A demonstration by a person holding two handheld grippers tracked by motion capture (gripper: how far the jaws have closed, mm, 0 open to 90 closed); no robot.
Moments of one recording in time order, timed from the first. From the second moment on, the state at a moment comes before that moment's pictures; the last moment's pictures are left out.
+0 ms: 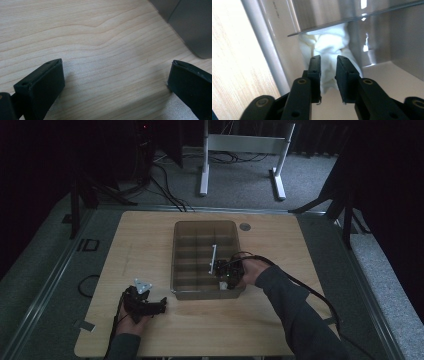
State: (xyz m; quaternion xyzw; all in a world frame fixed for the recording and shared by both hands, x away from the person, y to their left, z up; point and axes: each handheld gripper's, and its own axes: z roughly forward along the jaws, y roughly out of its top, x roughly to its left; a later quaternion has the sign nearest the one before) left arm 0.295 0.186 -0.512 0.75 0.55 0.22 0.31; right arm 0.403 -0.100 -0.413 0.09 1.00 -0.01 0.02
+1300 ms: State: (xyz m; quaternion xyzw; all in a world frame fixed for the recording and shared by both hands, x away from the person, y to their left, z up) left arm 0.295 0.186 -0.512 0.75 0.55 0.22 0.31; right arm 0.397 -0.166 -0.382 0.22 0.95 0.15 0.13
